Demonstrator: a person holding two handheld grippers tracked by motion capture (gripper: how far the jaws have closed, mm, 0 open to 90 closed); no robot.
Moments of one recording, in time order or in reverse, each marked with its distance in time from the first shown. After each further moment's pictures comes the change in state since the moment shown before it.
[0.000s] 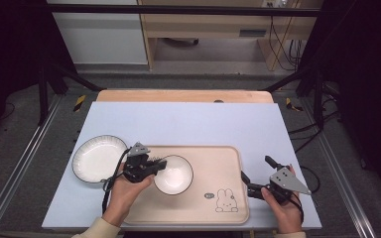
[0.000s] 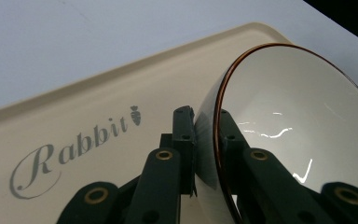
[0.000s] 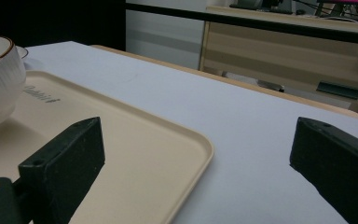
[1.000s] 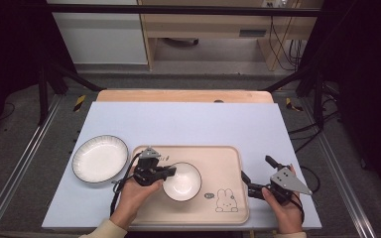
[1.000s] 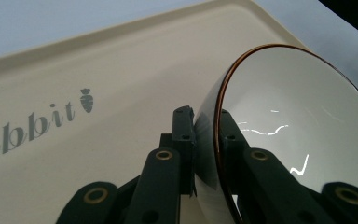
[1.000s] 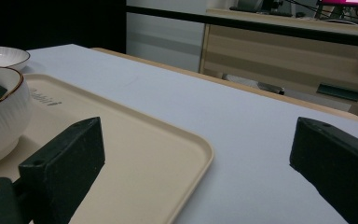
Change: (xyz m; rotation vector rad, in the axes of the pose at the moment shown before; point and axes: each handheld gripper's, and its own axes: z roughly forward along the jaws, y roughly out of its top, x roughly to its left) left arm -0.012 -0.007 0.023 0.075 -0.072 -0.020; right arm 0.000 0.002 -0.001 -0.009 0.002 0.002
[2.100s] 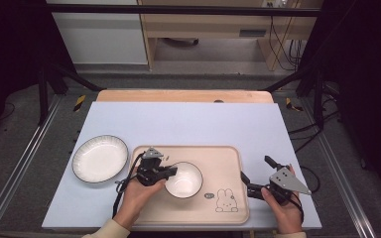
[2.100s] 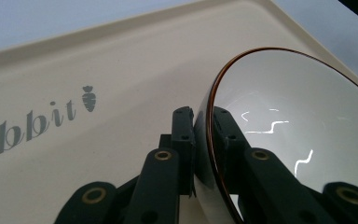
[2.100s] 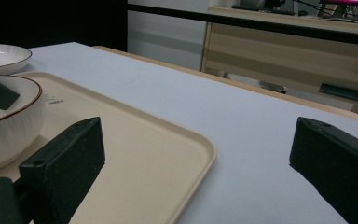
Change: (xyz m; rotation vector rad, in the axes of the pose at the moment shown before) left arm 0.000 -0.001 0.009 -0.001 0.036 -0.012; right arm 0.001 0.000 0.001 0.006 0.007 0.000
